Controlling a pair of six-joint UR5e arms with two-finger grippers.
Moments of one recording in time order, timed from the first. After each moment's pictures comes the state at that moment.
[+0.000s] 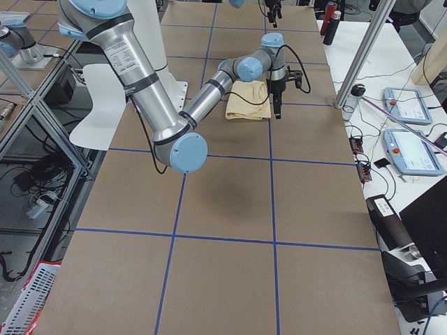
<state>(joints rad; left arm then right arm) -1.20 -1.81 -1.82 -1.86 -2.05 -0.37 1.11 -1.16 1.85 -1.77 2.03 0.65</state>
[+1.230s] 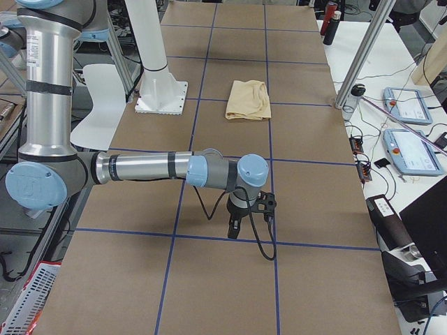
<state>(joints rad) -1.59 -1.43 -1.77 -1.66 -2.29 0.12 1.50 -1.67 1.74 -1.73 2.29 0.07</state>
